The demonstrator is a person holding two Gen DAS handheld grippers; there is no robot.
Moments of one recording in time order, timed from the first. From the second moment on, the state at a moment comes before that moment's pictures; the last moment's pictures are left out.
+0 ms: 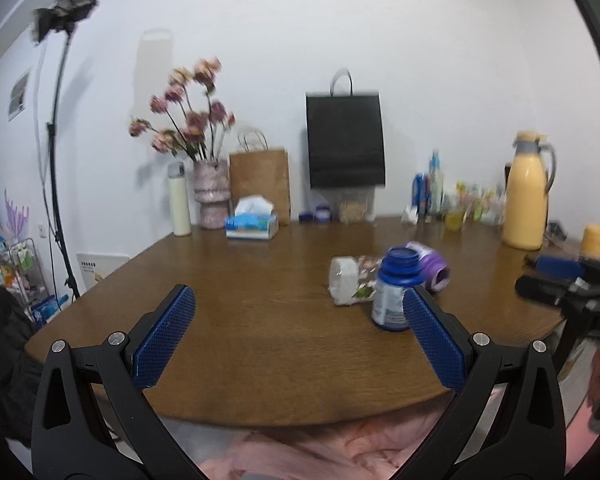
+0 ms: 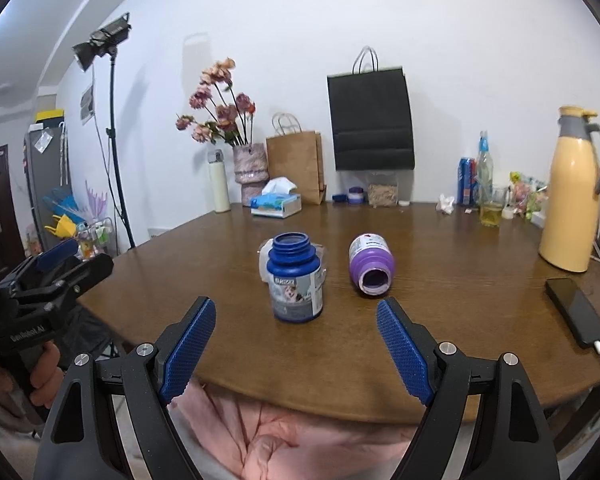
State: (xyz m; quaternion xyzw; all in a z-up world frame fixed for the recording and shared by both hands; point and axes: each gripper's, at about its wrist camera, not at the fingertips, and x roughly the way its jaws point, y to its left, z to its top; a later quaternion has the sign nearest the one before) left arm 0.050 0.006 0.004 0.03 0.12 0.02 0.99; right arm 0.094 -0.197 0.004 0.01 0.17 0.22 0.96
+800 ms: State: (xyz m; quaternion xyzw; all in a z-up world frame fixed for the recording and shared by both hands) left arm 0.297 -0.007 -0.042 0.09 0.36 -0.14 0.92; right arm 0.388 -0.132 -0.012 -0.19 0.39 0.34 0.83
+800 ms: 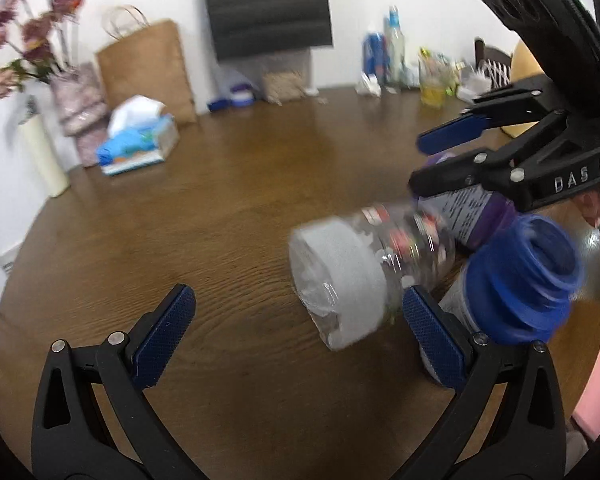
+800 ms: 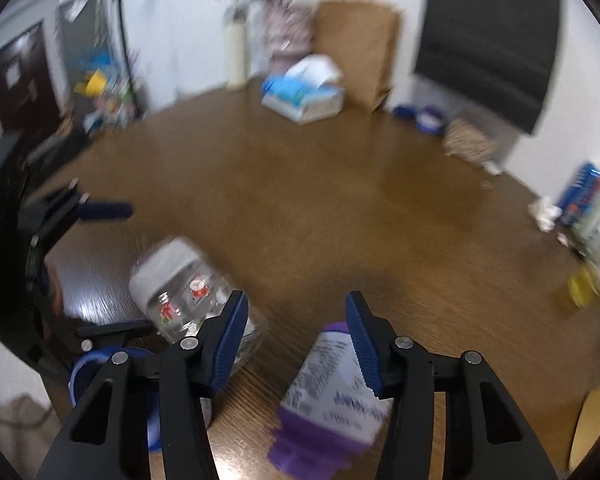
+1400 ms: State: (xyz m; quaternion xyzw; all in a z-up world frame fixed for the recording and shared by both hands) left arm 0.380 0.079 -0.045 -0.17 0.44 -0.13 0.87; right arm 0.458 -0.104 -0.024 -0.08 0.44 0.44 0.78
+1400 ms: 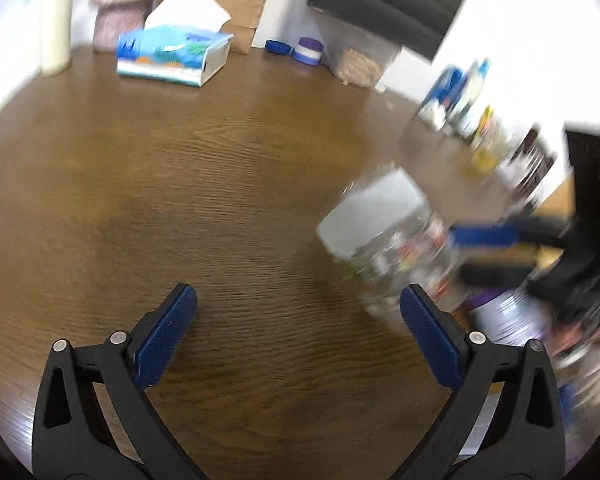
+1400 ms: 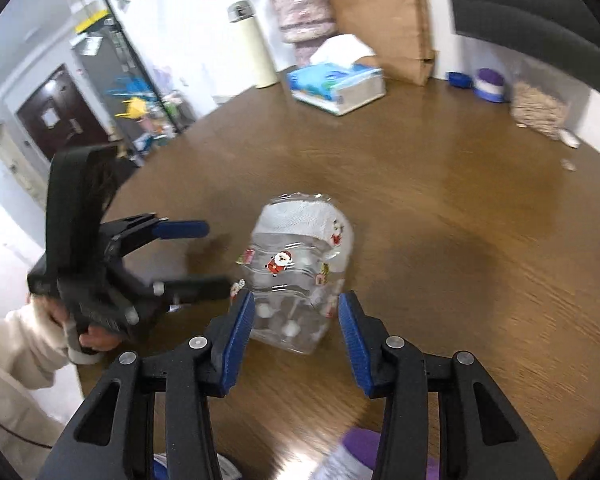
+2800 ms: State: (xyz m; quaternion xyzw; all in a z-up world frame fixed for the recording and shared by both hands) left arm 0.288 0.010 0.101 -0.04 0.24 -0.21 0.95; right arm 0.375 -0.123 0.102 0.17 0.33 0.49 0.79
